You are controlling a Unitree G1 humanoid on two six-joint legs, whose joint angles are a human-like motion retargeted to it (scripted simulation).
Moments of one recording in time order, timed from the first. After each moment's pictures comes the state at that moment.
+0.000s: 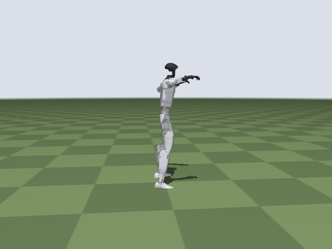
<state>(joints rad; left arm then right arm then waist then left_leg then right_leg) 0.57 1.28 0.89 -0.46 -0.03 -0.38 0.09 0.79 -1.14 -1.15 -0.45 0.07 -0.22 0.06 0.06 -0.10 0.10 0.03 0.11 0.22 -0.02 -0.13 -0.21 -0.01 -0.19 -0.25 0.09 -0.05 0.26</state>
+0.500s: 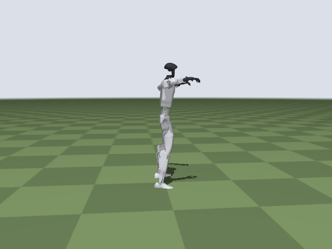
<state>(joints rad) 0.60 1.36 0.82 -0.37 -0.08 -0.40 0.03 0.85 -1.26 -1.12 -0.44 0.14 -0.24 0.09 0.07 -0.07 0.08 0.05 0.10 0.24 -0.02 -0.14 -0.21 -0.01 -0.20 -0.23 0.09 -0.05 0.26</state>
